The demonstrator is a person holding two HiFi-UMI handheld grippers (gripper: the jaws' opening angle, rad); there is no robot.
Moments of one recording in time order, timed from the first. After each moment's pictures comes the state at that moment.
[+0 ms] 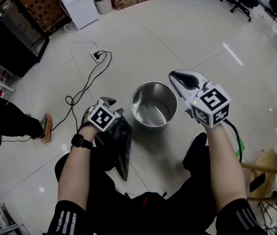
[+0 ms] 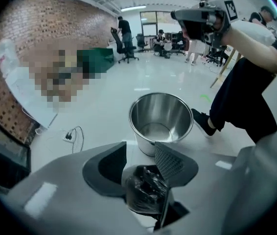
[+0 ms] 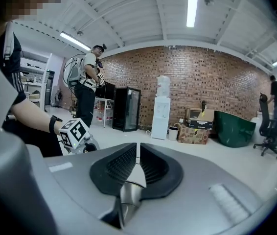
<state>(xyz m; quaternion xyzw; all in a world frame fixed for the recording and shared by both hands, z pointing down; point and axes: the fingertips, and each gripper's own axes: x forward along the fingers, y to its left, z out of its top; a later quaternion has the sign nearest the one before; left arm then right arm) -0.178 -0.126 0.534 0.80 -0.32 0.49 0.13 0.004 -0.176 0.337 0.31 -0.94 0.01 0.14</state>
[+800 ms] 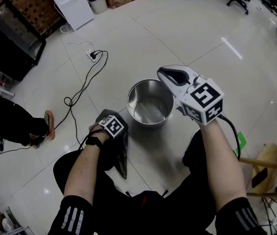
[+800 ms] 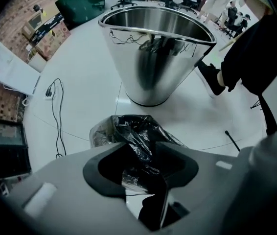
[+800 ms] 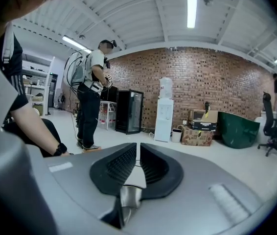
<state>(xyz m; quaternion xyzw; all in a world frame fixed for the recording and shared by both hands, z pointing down) -0.232 -0.053 0.719 0.67 -0.25 0.67 0.22 -0.011 -0.172 0.328 0.29 -0.95 0.01 0.13</state>
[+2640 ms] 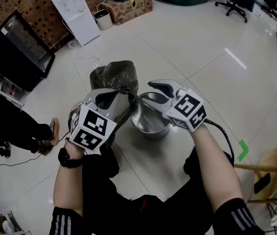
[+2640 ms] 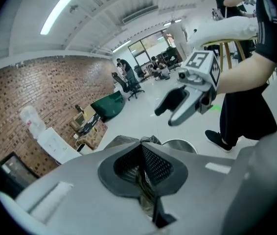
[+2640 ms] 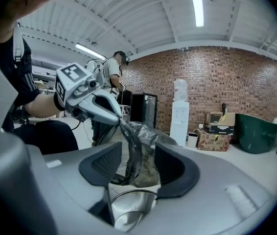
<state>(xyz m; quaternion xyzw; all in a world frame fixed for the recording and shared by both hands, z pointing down) -0.113 -0.122 0.294 0.81 -0.40 0.41 -0.11 -0.042 -0.136 0.323 0.21 -0.97 -0.01 0.12</state>
